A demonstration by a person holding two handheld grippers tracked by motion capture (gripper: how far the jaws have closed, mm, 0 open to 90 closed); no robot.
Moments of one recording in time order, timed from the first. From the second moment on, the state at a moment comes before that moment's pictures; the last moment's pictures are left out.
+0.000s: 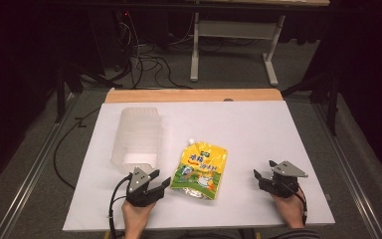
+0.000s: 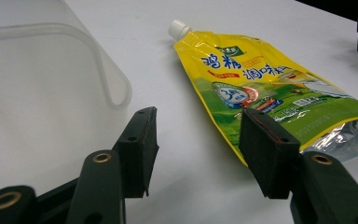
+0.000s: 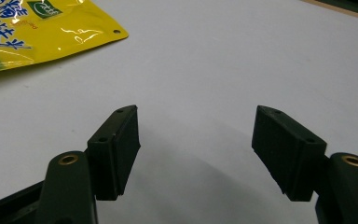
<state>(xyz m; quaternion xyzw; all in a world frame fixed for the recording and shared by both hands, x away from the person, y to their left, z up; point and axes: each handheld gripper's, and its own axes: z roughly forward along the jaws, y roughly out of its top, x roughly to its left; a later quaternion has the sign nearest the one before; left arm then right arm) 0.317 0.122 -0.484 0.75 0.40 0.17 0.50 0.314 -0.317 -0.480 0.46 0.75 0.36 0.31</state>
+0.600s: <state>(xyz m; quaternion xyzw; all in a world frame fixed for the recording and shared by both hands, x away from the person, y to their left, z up) 0.316 0.121 -0.484 0.75 0.39 0.18 0.50 0.314 -0.317 -0.480 0.46 0.75 0.35 0.31</state>
